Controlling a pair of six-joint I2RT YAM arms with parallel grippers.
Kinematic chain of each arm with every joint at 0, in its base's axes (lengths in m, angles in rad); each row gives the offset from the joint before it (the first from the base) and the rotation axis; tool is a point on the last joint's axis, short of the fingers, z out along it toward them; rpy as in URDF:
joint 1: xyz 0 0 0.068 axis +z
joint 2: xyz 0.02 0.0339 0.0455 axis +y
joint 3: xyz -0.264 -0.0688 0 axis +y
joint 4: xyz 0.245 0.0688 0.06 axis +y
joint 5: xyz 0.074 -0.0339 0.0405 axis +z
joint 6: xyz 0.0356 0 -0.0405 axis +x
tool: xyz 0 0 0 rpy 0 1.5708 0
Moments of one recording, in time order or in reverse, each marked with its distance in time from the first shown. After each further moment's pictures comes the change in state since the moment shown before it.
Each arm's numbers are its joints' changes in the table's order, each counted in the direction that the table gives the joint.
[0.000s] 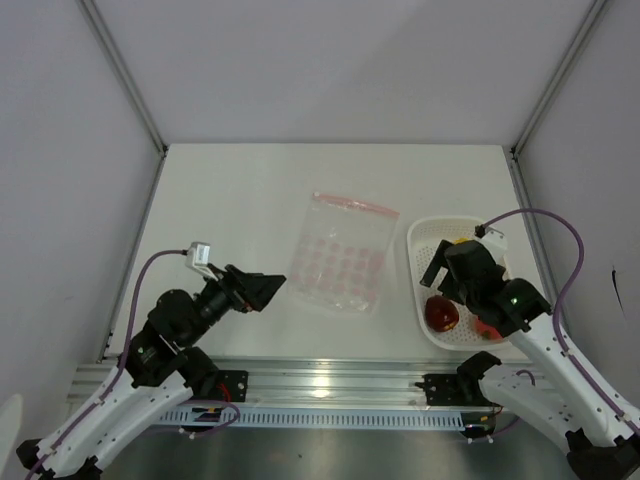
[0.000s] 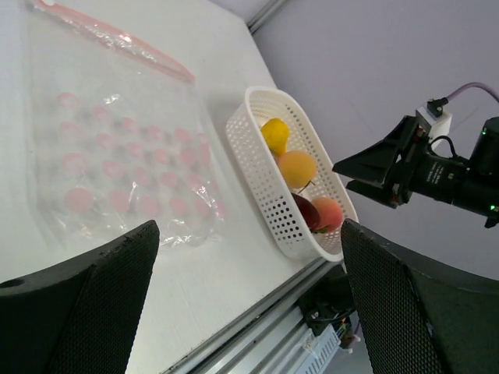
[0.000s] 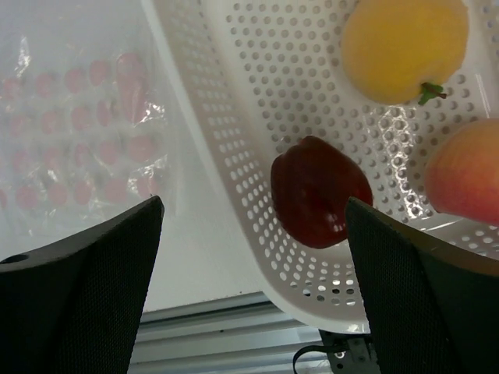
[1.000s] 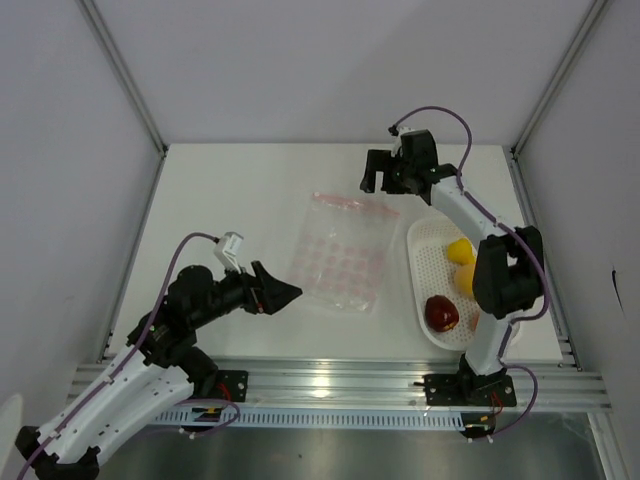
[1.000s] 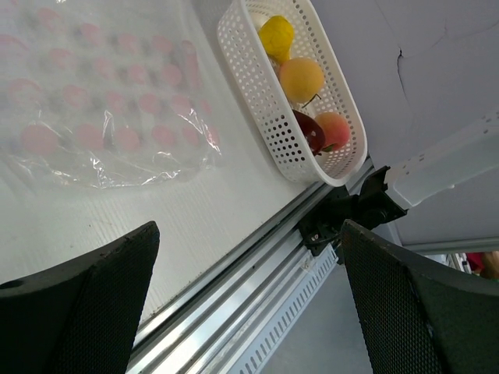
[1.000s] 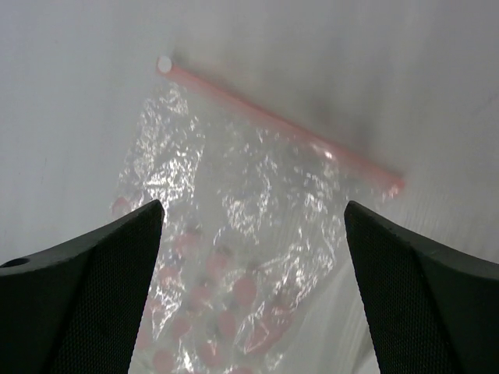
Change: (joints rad) left arm 0.061 0.255 -0.110 0.092 -0.289 0.047; right arm -0.232 1.020 -0.627 -0.595 0.564 -0.527
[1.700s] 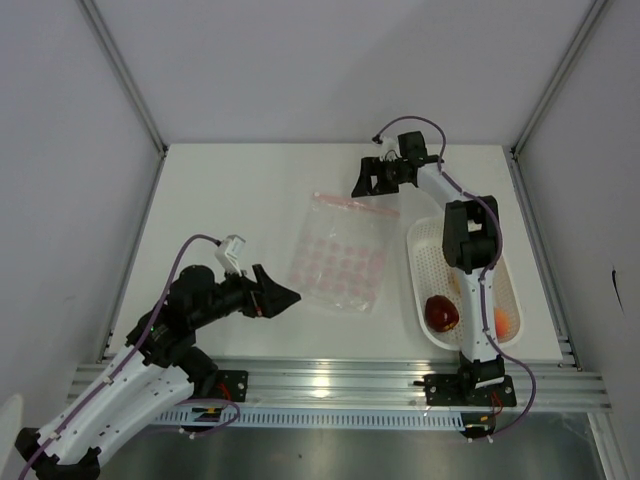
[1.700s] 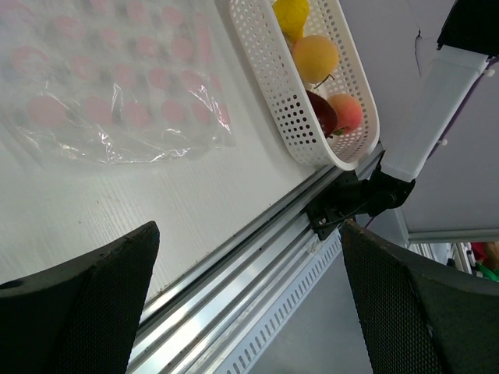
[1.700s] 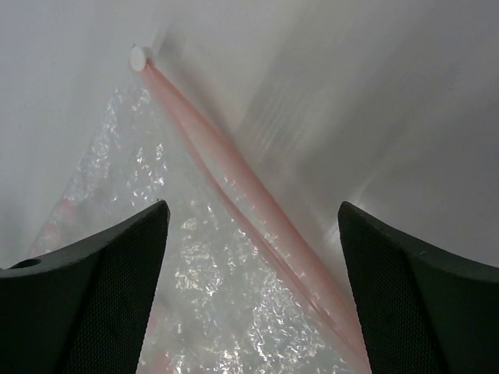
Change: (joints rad) left arm 0.013 -0.010 -0.008 0.085 -0.023 0.010; right arm -0.111 0.595 -0.510 0.092 0.477 -0.248
